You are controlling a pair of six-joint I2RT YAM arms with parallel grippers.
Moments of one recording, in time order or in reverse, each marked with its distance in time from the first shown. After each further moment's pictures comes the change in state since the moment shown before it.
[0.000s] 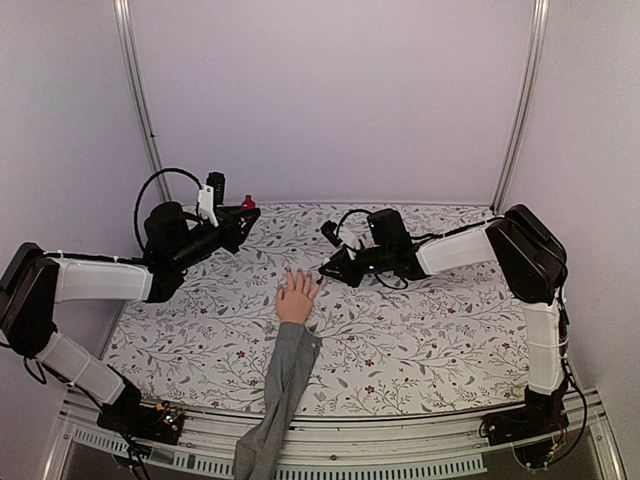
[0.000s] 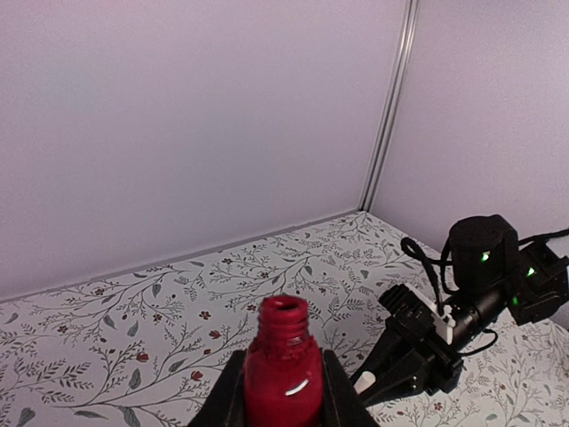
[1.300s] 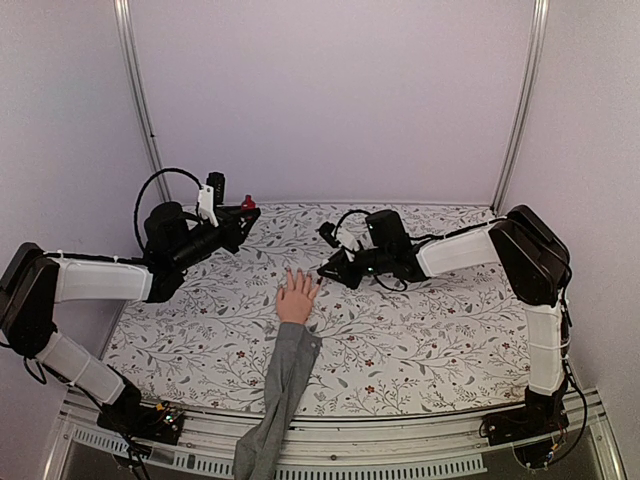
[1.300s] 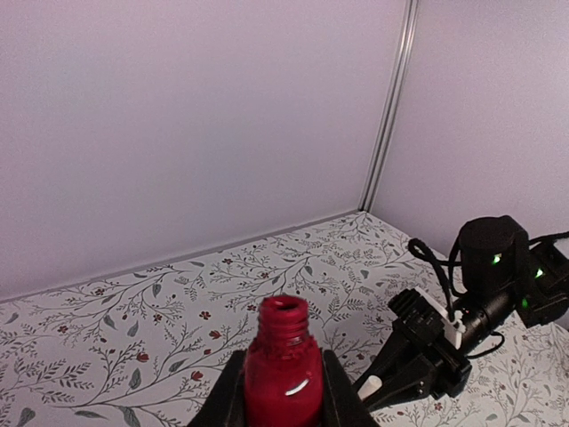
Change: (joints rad) left arm 0.000 0.000 0.000 0.000 0.000 0.000; right arm 0.021 -0.026 -0.021 0.001 0.034 -0.011
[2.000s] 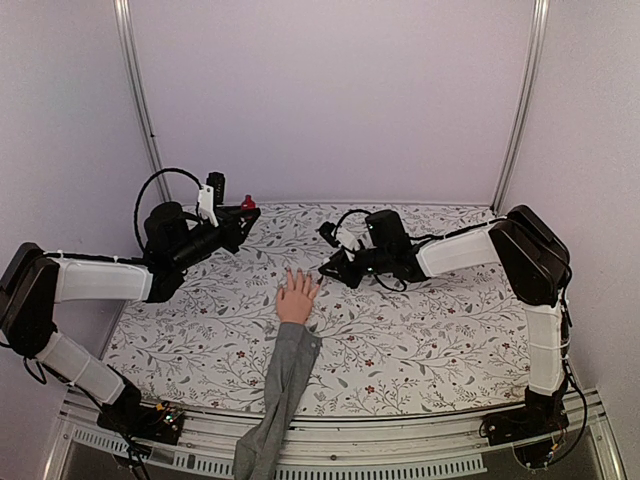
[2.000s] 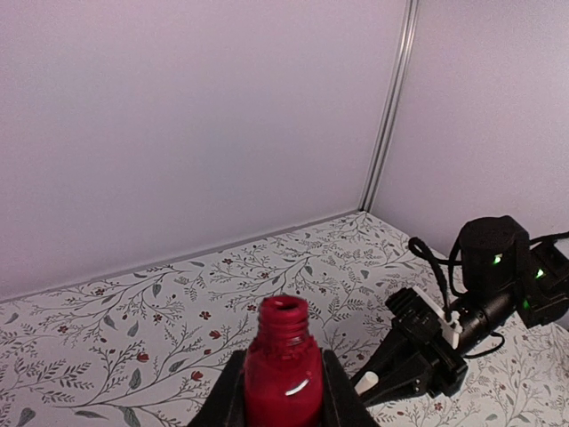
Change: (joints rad) left arm 0.000 0.000 0.000 0.000 0.000 0.000; right arm 0.003 0.000 0.000 0.000 0.045 -0.016
